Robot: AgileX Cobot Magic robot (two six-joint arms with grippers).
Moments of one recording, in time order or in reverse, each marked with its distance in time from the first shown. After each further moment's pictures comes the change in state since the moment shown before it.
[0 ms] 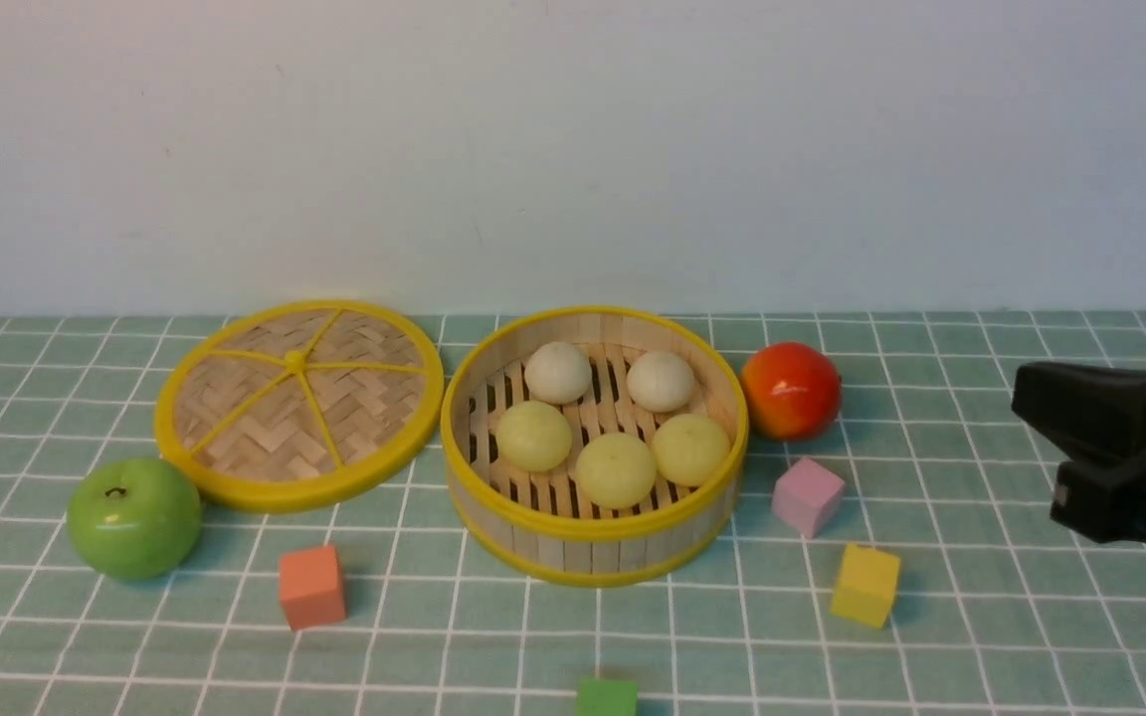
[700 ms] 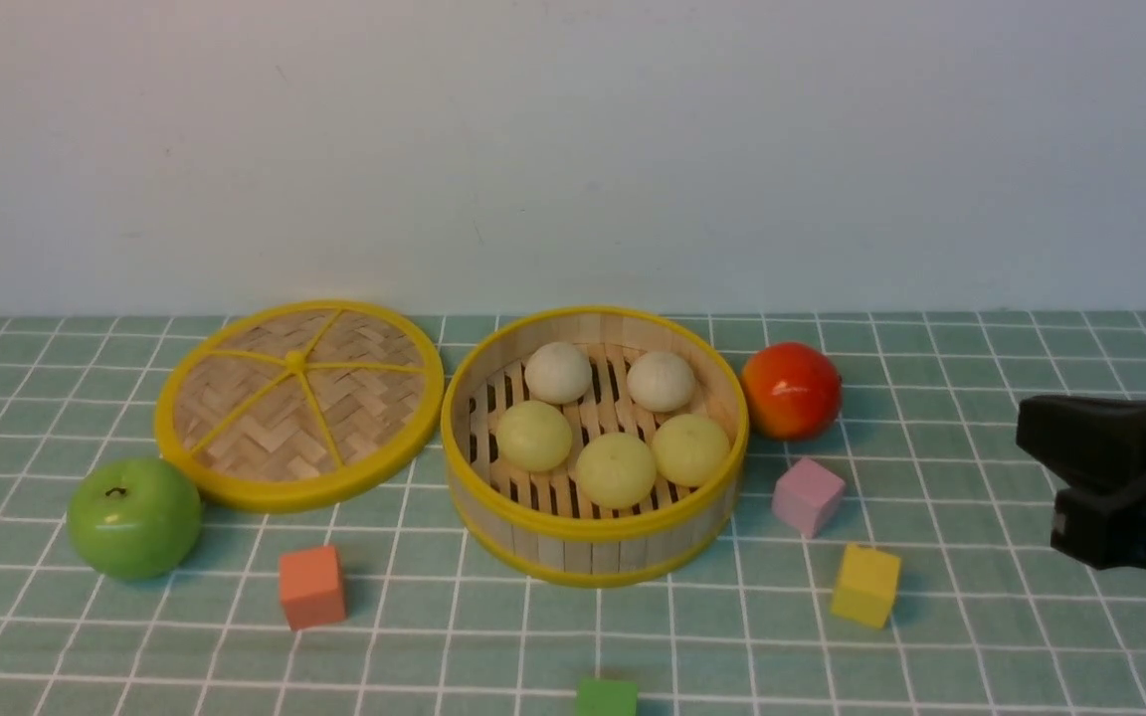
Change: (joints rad) right arm 0.000 0.000 0.000 -0.006 0.071 0.002; left arm 0.000 0.000 0.000 0.000 0.000 0.000
